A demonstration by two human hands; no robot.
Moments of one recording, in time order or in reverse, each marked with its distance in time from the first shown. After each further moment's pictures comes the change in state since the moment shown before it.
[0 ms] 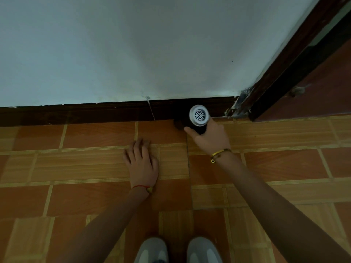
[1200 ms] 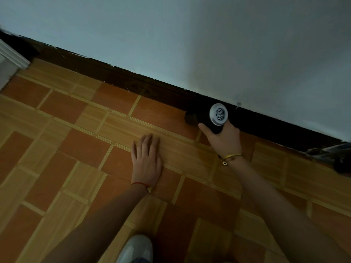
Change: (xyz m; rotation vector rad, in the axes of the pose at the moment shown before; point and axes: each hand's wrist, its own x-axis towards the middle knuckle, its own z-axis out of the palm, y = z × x) left_hand -0.028 -0.130 -0.048 0.026 0.020 -0.220; right_hand 0.023 -0.103 0.122 0.081 -0.215 -0.166
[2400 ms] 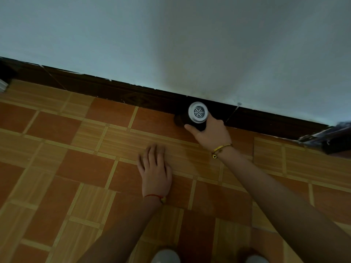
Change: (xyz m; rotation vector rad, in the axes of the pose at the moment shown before) left_hand -0.002 -0.007 0.004 -0.011 0.051 0.032; right_hand 0.003 -0.050 0.030 -0.271 -0.042 0.007
